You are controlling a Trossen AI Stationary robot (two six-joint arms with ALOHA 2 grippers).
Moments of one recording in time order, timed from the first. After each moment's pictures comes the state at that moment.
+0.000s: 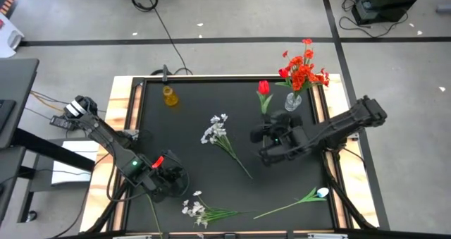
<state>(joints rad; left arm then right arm) -0.75 1.35 0.96 -0.75 -0.58 -1.42 0.35 1.54 1.34 -1.21 1.12 1.54</state>
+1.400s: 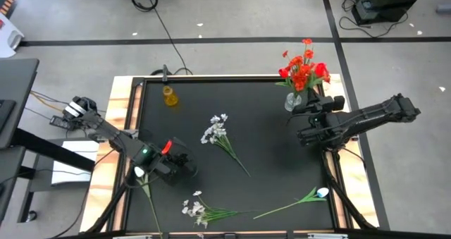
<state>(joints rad) -0.56 1.35 0.96 -0.77 -0.58 -1.38 0.19 0.92 0.66 -1.43 1.57 1.71</state>
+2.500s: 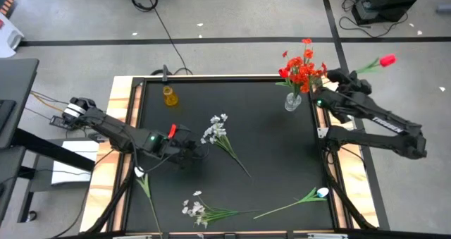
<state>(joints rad) -0.36 1.35 0.96 -0.65 -0.58 -1.21 -0.53 0.69 0.78 -1.29 1.57 1.76</state>
